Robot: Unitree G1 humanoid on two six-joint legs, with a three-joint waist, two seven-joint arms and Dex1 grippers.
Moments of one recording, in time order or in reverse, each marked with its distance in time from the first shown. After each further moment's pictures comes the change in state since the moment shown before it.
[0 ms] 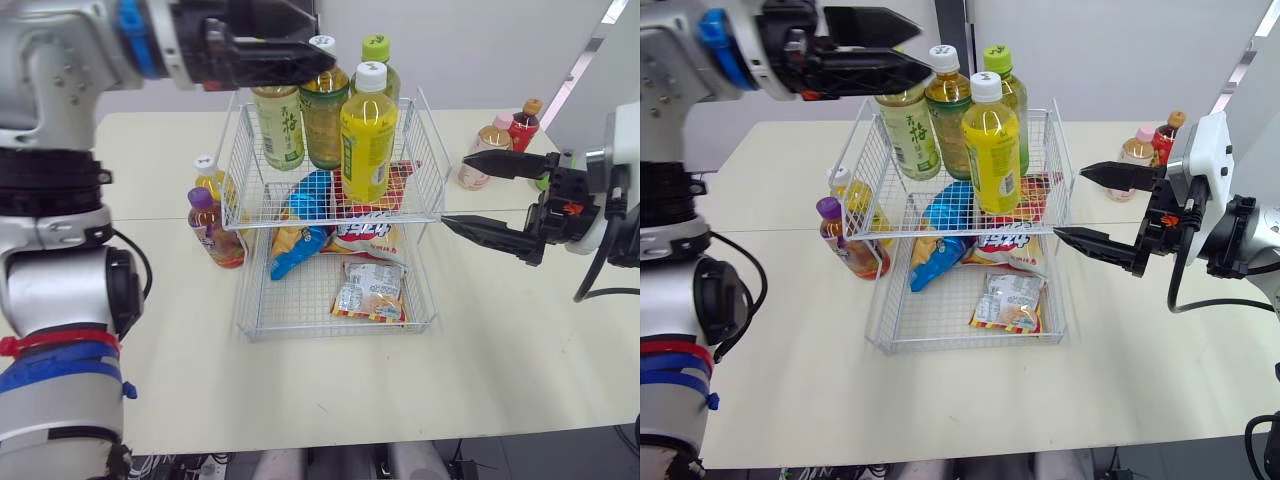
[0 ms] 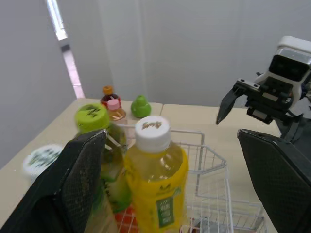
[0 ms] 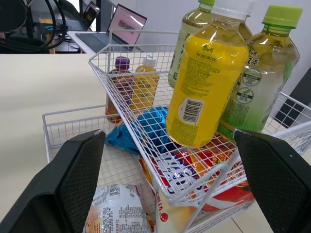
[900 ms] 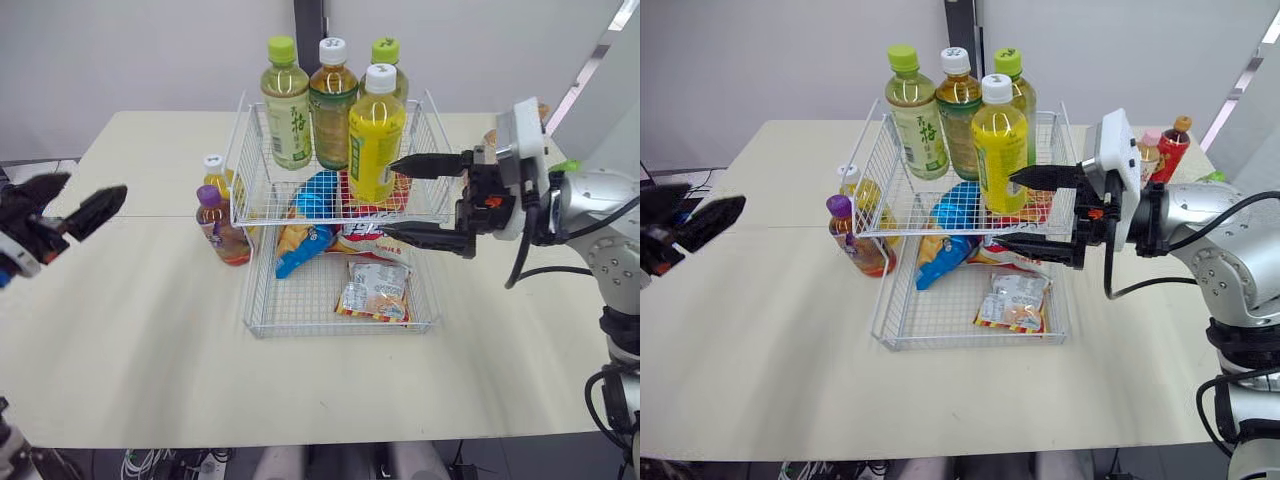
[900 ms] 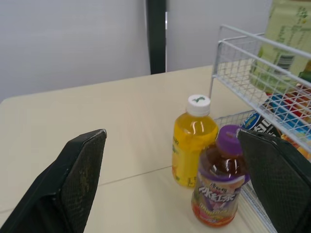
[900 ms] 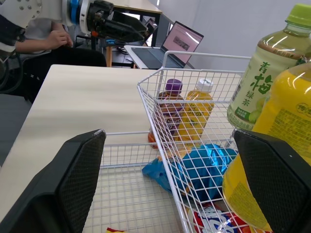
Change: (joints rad) left arm 1.146 0.002 0.775 -0.635 -0.046 0.027 0.489; right arm -0.227 0.186 0.295 0.132 -0.114 -0.068 0.091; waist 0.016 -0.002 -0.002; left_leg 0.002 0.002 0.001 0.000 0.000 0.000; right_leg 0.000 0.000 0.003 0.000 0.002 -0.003
